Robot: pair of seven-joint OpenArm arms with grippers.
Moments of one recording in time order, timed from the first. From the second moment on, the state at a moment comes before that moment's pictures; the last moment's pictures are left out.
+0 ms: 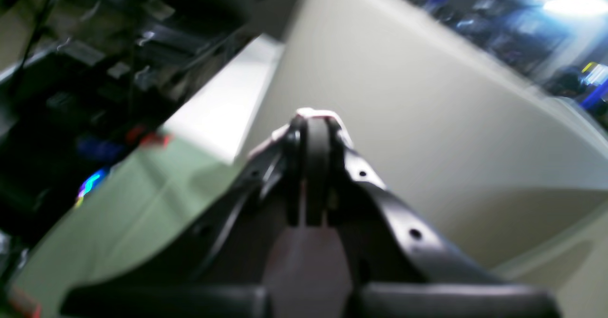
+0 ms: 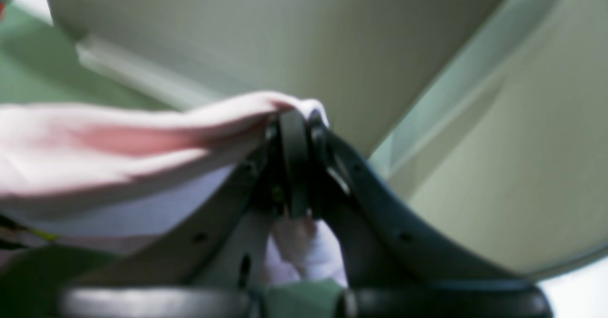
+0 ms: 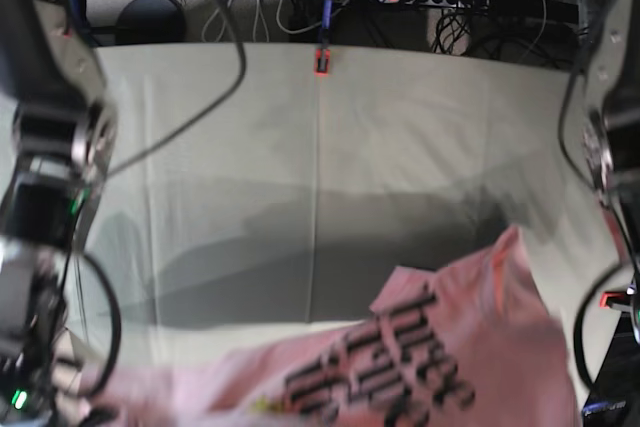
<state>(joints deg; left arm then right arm) -48.1 -22.4 -6.6 78.0 -38.7 6.2 32.7 44.8 11.7 7.7 77.9 -0.3 26.7 -38.6</state>
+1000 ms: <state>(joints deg) -10.9 -25.0 -20.5 103.0 -43.3 7.2 34.6 11.0 13.2 11.3 89.5 -0.6 26.7 -37.9</state>
